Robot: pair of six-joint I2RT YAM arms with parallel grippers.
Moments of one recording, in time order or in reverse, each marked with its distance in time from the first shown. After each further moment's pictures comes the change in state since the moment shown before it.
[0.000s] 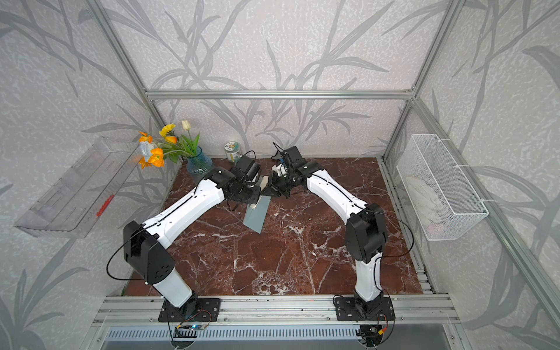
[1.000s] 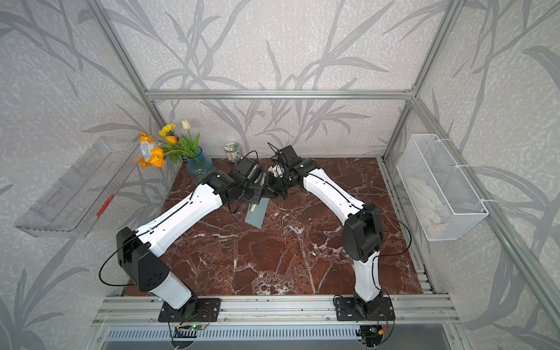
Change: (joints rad) left arm -0.055 -0.061 -0.025 0.048 -0.074 -0.002; right arm 0.026 0.024 0.080 -0.098 0.013 -0.006
